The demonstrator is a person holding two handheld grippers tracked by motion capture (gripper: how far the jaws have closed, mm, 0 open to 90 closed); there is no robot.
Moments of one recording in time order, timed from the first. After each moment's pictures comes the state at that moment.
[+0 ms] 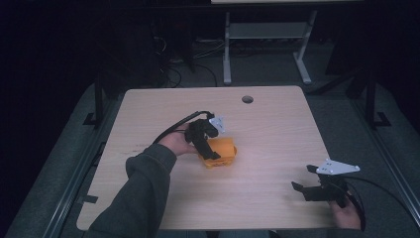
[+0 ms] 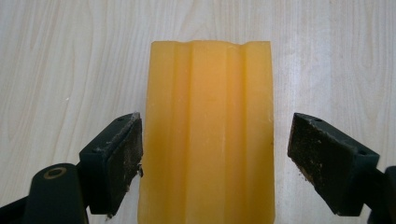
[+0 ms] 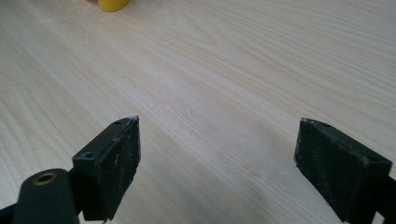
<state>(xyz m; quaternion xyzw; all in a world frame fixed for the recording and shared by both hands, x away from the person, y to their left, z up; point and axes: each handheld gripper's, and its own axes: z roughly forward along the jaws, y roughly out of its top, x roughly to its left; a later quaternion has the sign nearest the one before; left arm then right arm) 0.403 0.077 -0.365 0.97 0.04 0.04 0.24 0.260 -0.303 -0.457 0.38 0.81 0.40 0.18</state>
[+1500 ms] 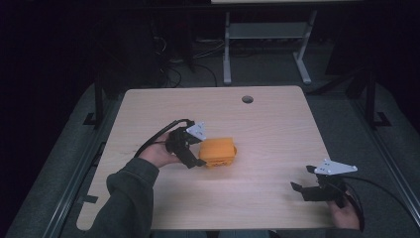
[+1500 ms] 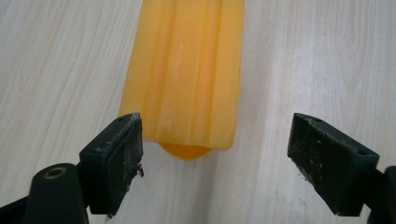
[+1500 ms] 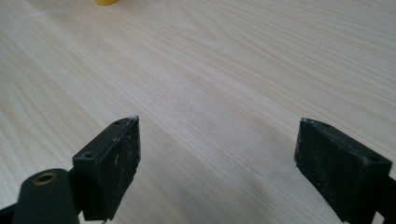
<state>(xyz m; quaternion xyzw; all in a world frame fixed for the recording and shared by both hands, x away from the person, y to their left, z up) 0.370 0.128 -0.367 0.96 0.07 0.06 0.26 0.261 -0.300 -0.459 0.39 0.82 0.38 0.18</state>
